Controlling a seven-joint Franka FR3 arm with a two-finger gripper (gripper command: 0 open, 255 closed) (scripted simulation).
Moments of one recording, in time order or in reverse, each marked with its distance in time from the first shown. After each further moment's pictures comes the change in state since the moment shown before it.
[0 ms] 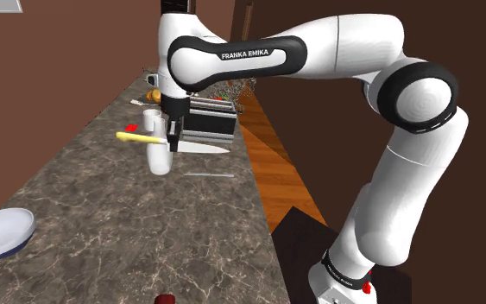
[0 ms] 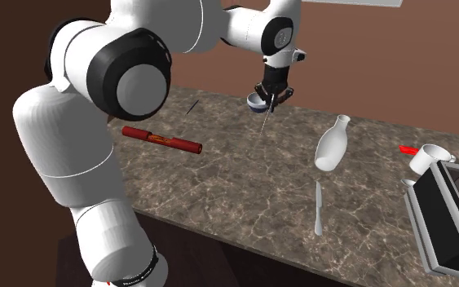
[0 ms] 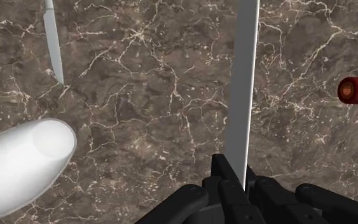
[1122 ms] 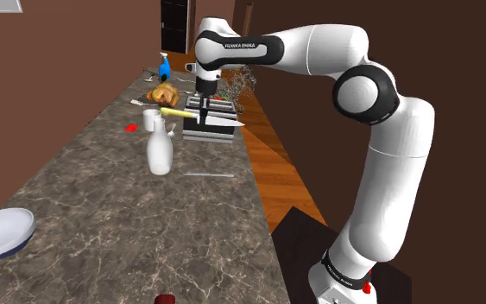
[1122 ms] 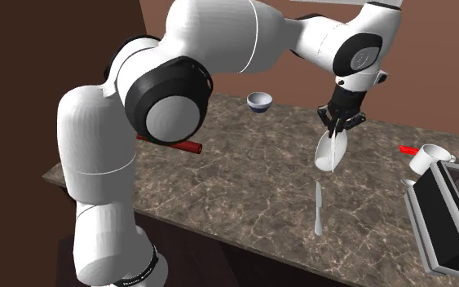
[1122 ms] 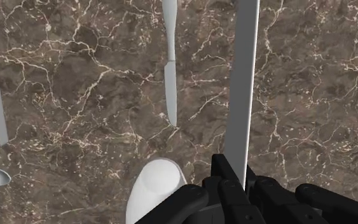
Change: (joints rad) arm -0.204 0.181 -0.149 0.251 0.013 -0.071 -0.358
